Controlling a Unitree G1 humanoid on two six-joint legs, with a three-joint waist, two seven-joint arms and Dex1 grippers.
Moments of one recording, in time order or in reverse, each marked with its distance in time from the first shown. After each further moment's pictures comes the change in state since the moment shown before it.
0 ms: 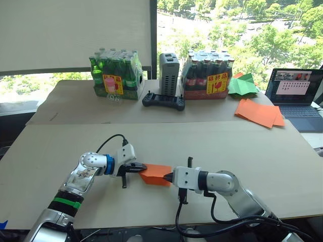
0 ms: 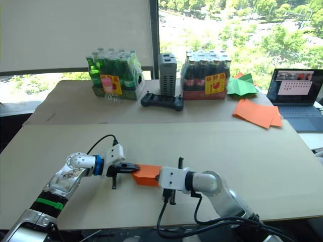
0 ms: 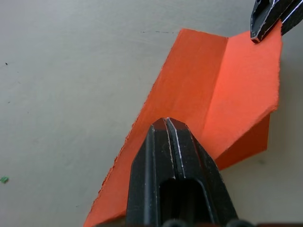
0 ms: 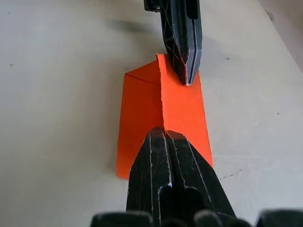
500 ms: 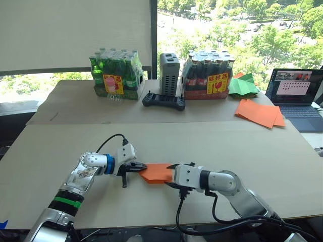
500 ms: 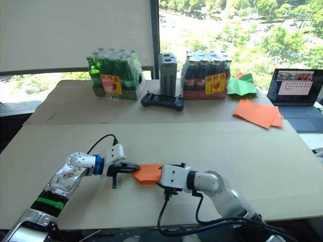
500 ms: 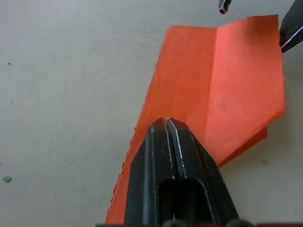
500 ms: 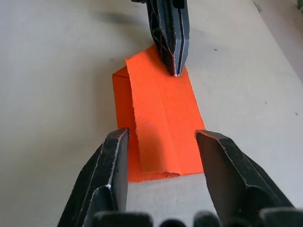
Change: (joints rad) left arm -0.004 -0.007 -0.003 0.002 0.000 0.001 0.000; right arm 0.022 -0.051 0.009 -0.013 -0.011 -0.018 -0.066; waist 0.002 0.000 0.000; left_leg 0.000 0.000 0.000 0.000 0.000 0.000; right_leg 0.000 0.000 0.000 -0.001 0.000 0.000
